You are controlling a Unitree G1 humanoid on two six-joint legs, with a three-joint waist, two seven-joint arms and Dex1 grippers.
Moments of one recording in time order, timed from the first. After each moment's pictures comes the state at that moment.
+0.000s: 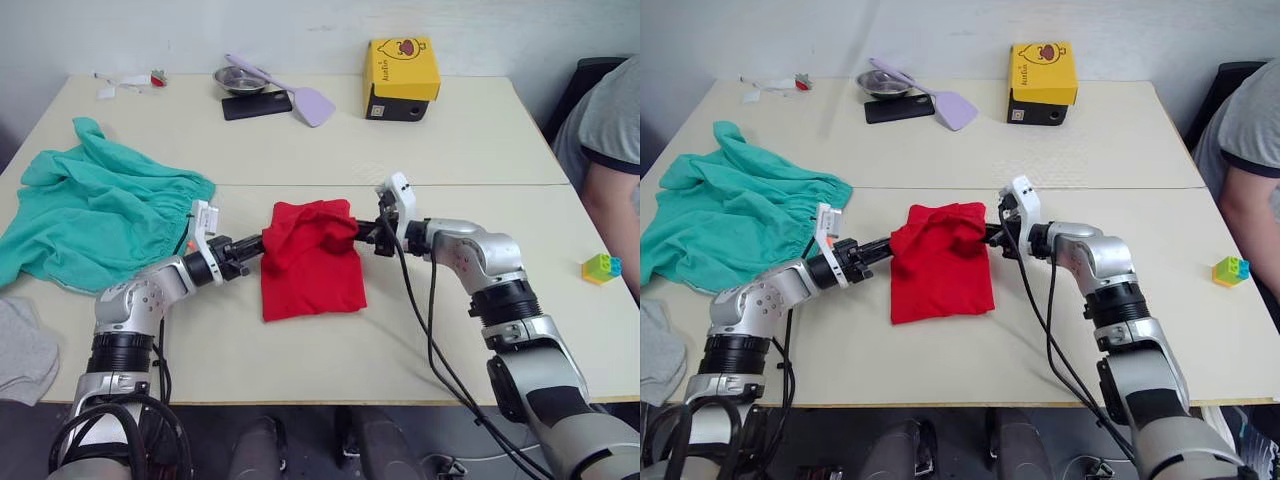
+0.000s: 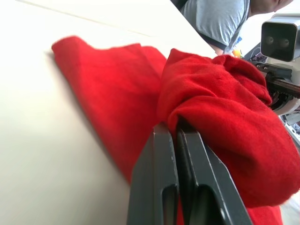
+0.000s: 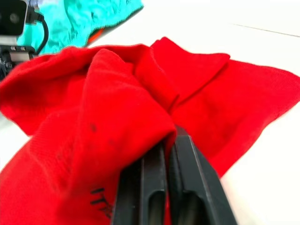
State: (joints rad) left arm -0.54 0.50 0.13 0.26 -0.74 0.76 -0.65; right arm -0.85 -0.37 0.10 0.42 0.47 0.72 0.82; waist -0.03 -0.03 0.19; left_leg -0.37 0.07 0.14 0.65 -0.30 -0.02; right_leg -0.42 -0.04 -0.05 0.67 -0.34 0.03
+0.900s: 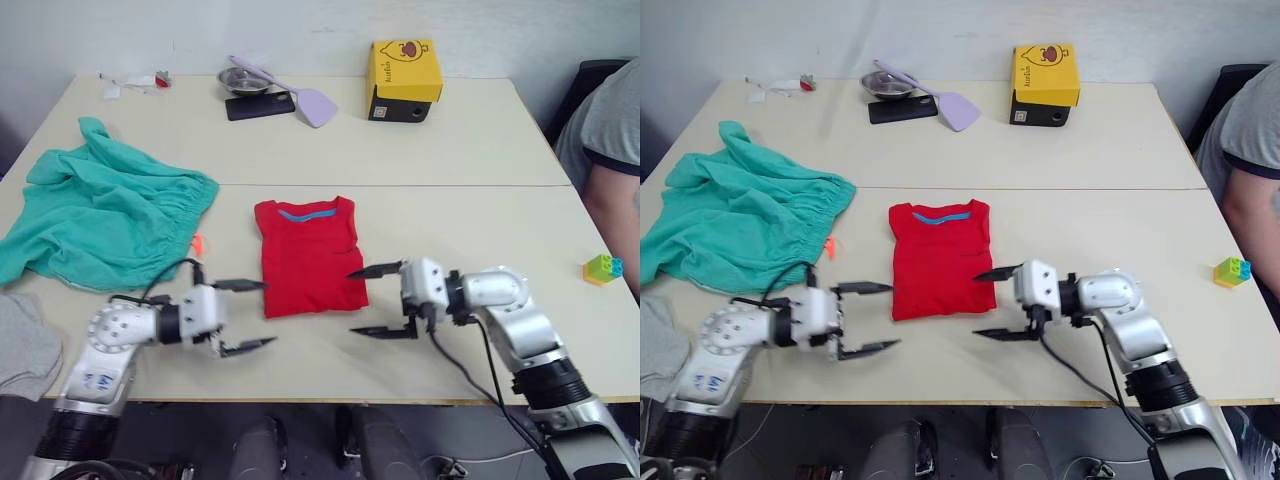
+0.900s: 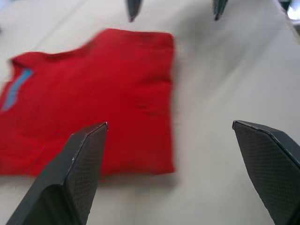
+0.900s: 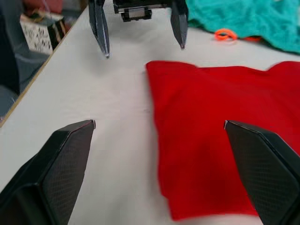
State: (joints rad) left arm -0.12 0.64 -0.04 -0.08 -0.17 -0.20 -1.05; right arm -0.41 -0.53 0.24 0.04 0.20 -0.13 1.25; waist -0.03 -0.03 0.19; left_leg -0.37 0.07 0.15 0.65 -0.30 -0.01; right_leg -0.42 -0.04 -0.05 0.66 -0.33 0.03
